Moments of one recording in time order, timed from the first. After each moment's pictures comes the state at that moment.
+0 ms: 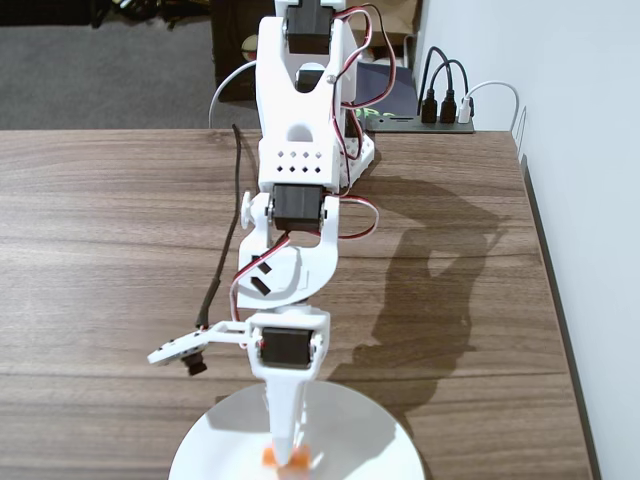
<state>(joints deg) 3.2 73.1 98.2 17.7 4.5</state>
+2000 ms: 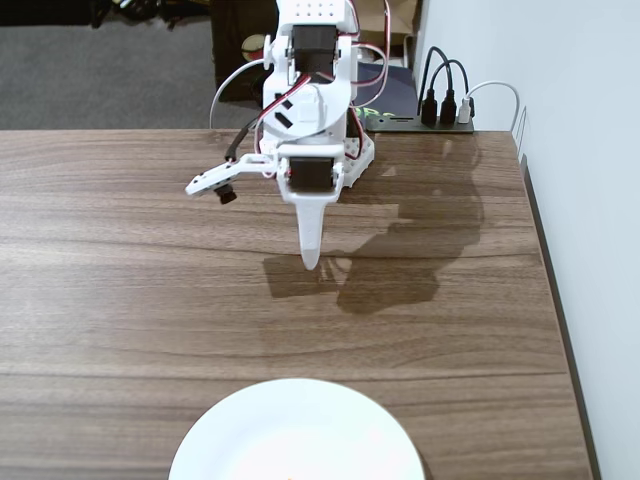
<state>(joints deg) 1.6 150.2 155.1 49.1 0.6</state>
